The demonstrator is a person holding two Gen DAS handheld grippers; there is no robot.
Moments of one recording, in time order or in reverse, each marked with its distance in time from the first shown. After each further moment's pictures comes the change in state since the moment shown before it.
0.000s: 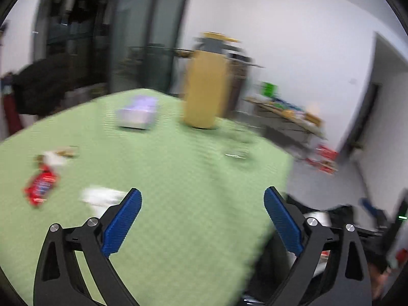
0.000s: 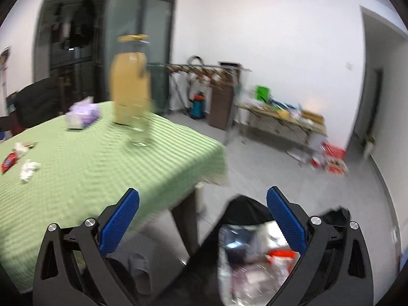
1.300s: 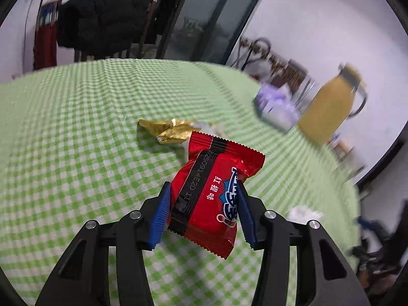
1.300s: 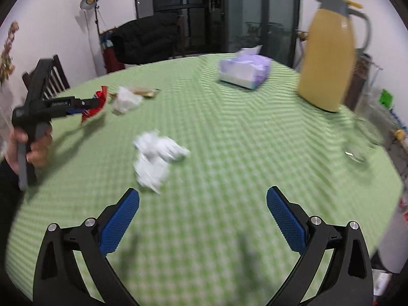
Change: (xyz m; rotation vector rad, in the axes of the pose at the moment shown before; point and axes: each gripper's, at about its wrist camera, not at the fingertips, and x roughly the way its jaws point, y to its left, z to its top) left arm 0.064 0.323 -0.022 -0.338 0.085 -0.057; right arm 0.113 0.299 0.035 -0.244 0.317 0.593
